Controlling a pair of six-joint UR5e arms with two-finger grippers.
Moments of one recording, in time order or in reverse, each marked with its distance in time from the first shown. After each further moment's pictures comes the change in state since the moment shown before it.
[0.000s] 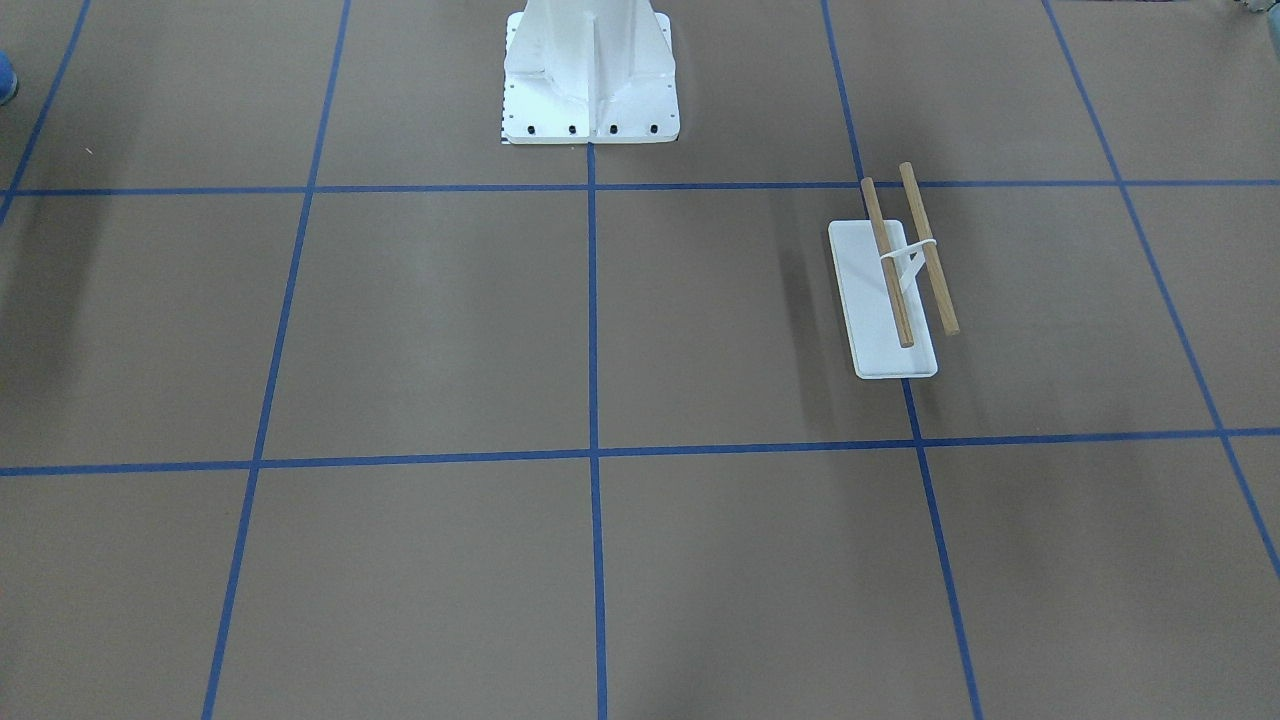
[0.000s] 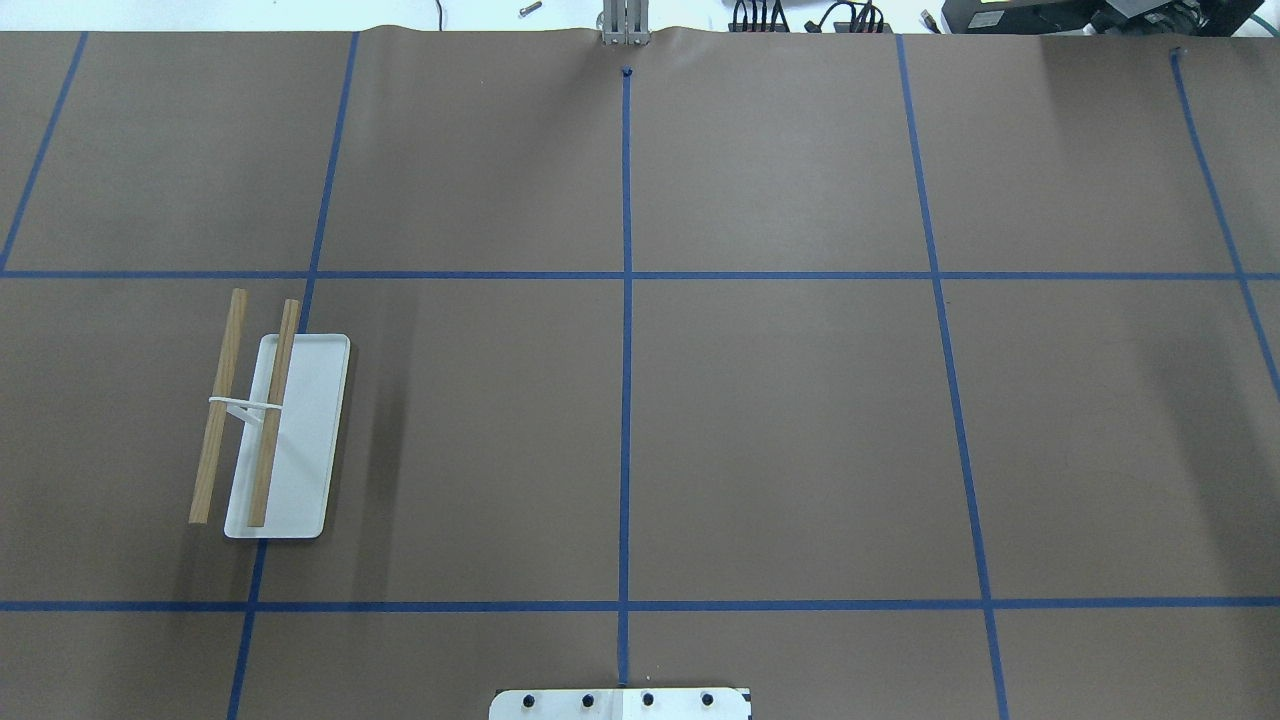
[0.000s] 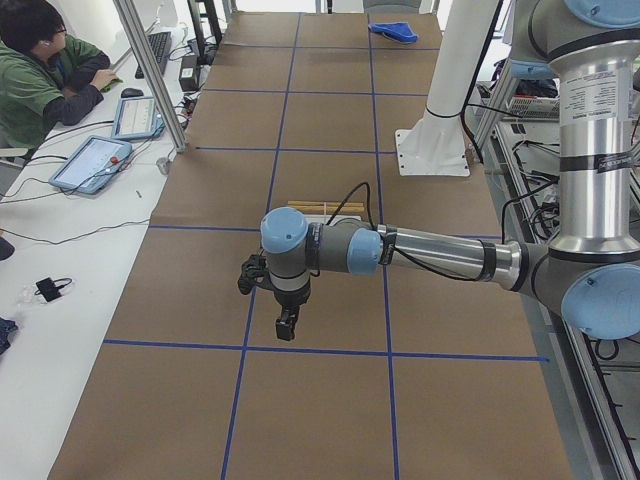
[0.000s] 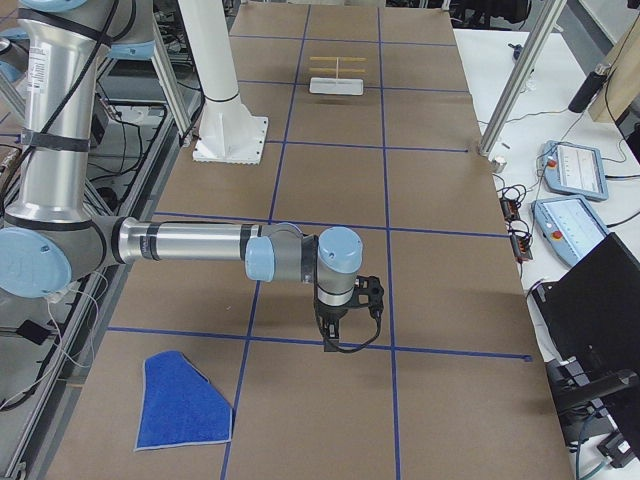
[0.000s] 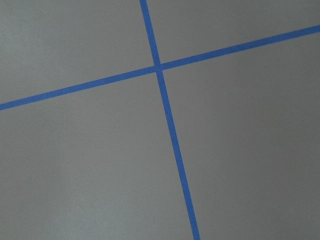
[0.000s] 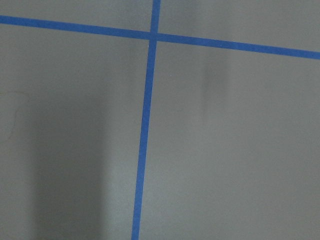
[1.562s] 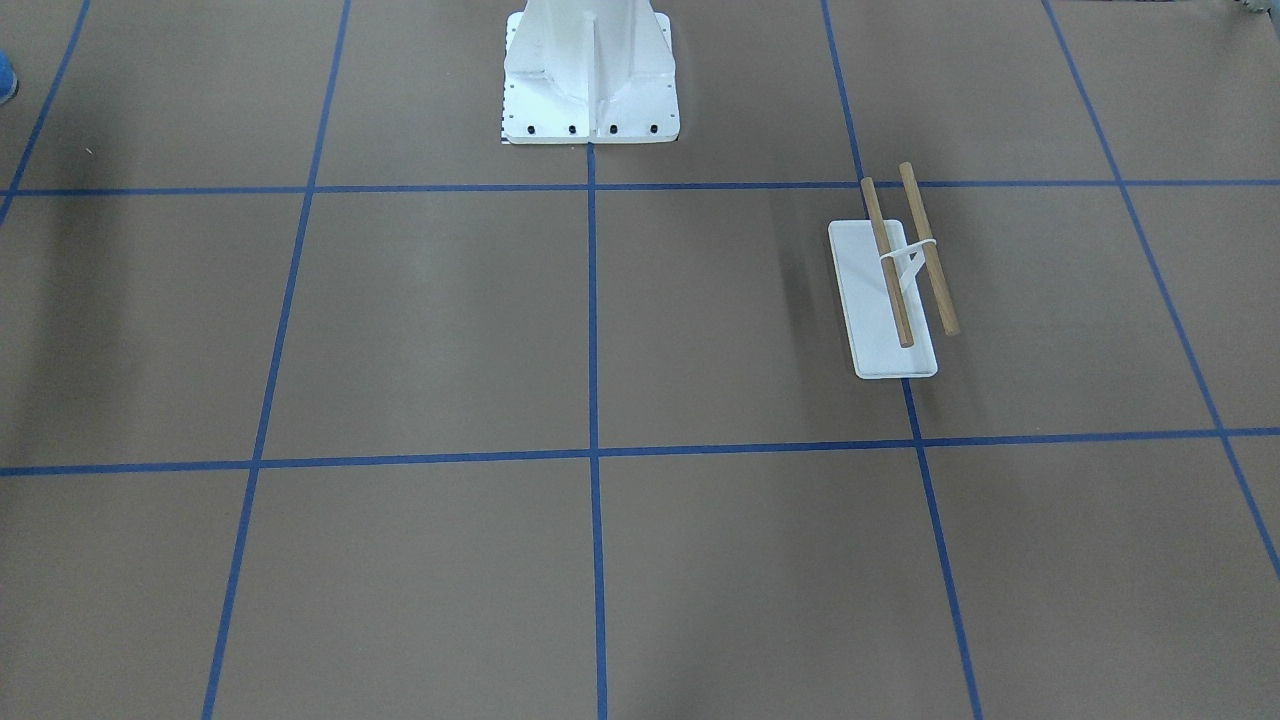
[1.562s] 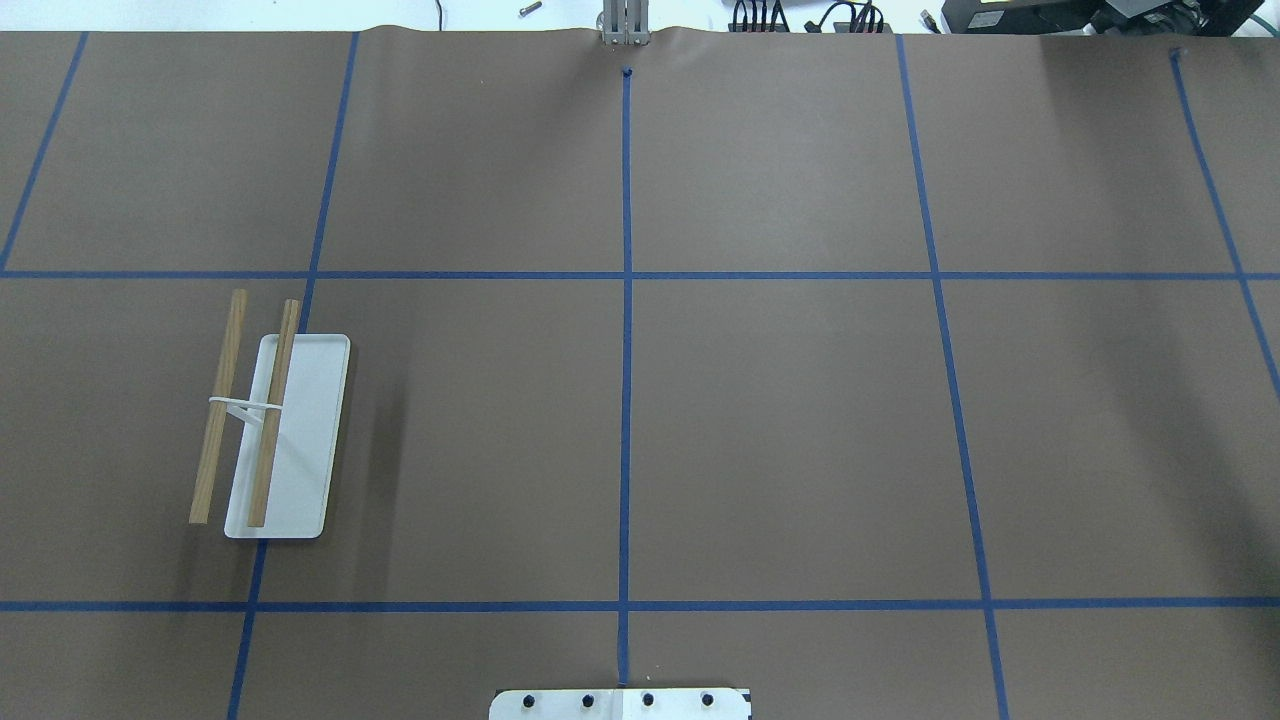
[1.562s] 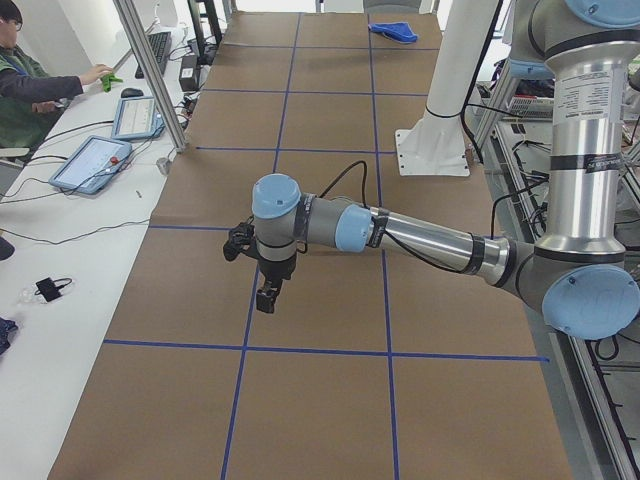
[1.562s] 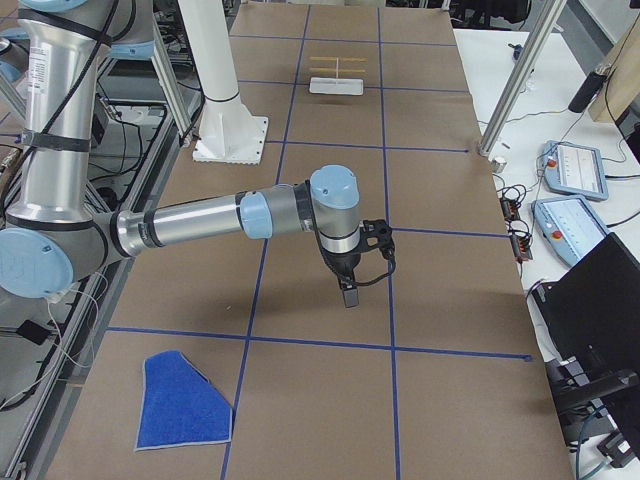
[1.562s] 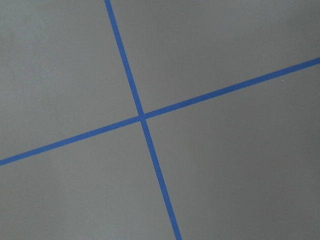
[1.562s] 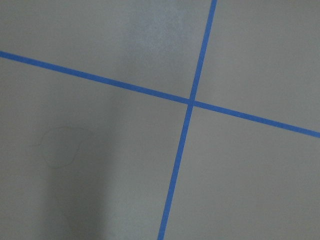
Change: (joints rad) left arm -0.002 -0.072 -0.054 -0.008 0.010 -0.002; right arm 0.004 -0.029 0.227 0.008 -0.036 -0.014
